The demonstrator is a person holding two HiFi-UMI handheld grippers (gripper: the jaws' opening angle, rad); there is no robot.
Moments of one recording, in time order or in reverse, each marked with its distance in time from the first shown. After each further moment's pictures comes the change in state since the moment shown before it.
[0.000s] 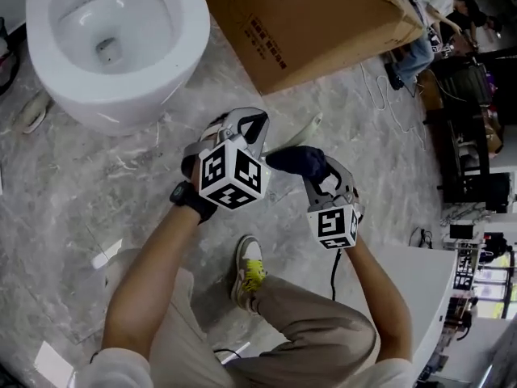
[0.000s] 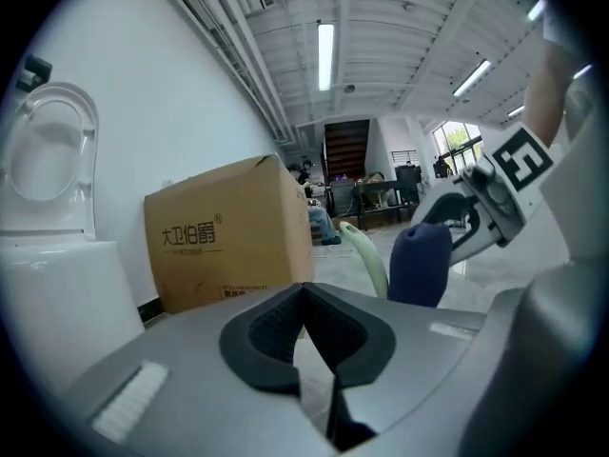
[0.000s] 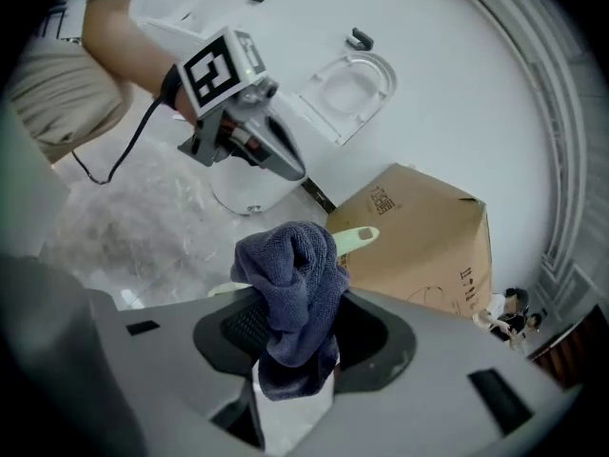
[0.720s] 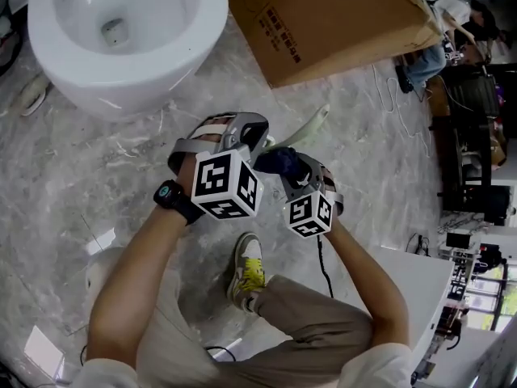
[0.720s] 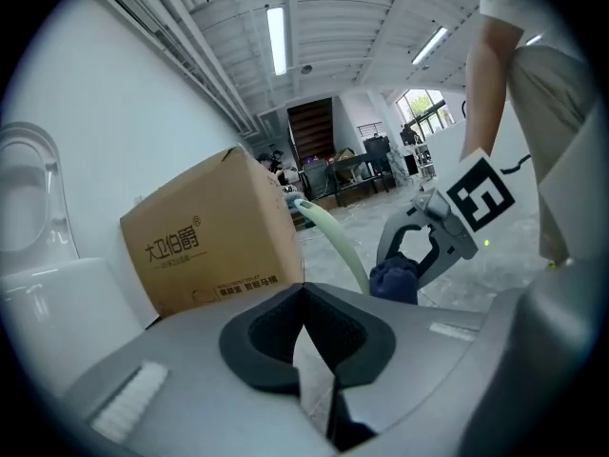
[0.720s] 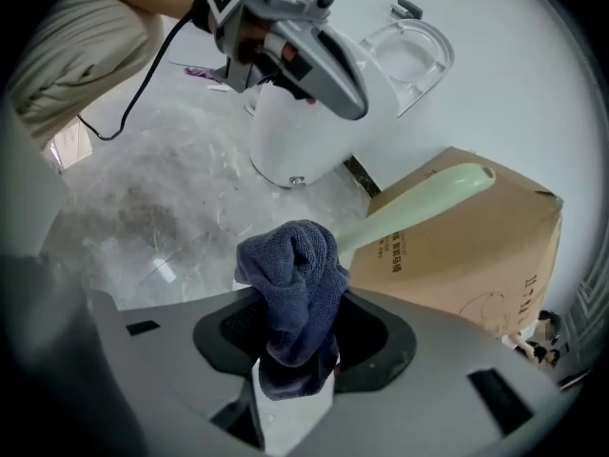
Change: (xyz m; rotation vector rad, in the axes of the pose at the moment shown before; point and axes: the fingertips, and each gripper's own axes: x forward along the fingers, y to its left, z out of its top) left arm -0.011 -0.017 -0.032 0.233 0.080 -0.086; right arm 0.075 0.080 -0.029 -0.120 0.109 0.196
